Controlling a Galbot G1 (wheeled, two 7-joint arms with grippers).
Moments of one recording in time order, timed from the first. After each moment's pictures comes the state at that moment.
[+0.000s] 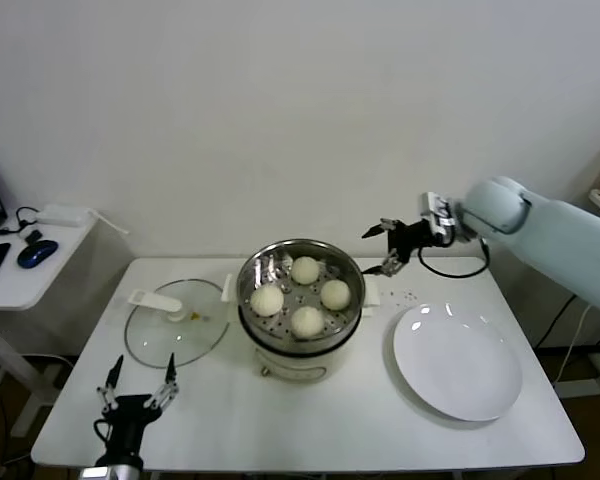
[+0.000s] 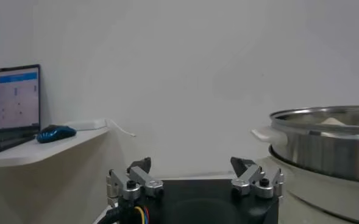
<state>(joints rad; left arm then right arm) 1.73 -1.51 -0.69 -2.07 -0.04 -0.12 -0.02 0.32 0.66 -0.95 1.40 0.61 -0.20 -0.82</state>
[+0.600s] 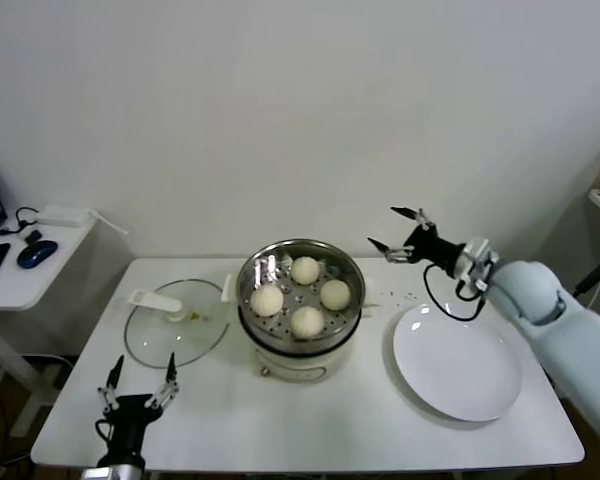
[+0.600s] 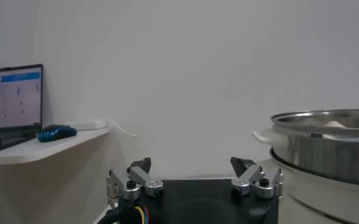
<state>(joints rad) 1.72 -1.53 -0.69 -2.06 -0.04 -0.14 -0.01 -0.61 0.71 0.03 1.64 0.46 -0.06 -0.38</state>
